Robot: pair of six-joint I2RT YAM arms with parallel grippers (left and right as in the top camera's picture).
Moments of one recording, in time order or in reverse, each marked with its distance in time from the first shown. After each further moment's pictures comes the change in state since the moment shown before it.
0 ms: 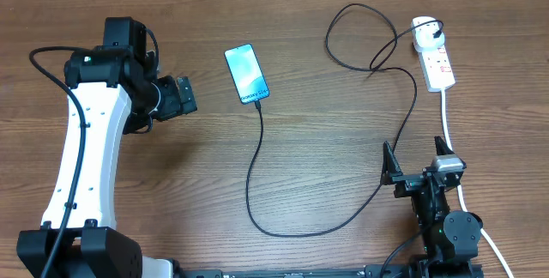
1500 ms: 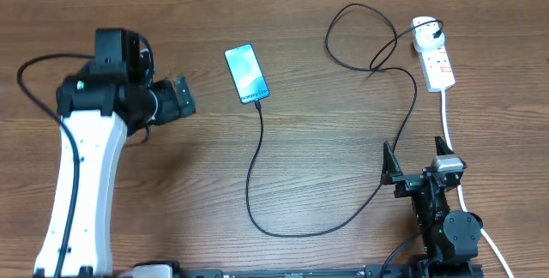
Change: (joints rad) left arm 0.000 -0.171 -0.133 0.140 0.000 0.002; right arm 0.000 0.000 0.000 0.000 0.002 -0.003
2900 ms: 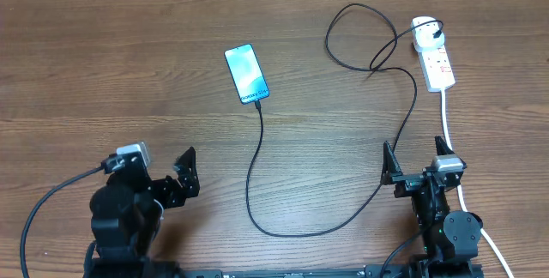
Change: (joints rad) left arm 0.000 -1.053 -0.859 0.527 0.005 0.007; right arm 0.000 -0.001 0.000 0.000 0.000 0.000
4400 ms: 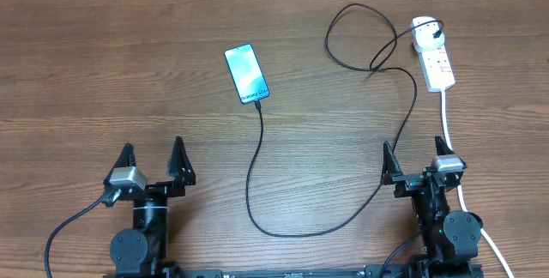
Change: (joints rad) left arm 0.000 -0.372 -0.522 0.721 -0.139 0.000; right arm 0.000 0.000 0.000 0.000 0.000 -0.001
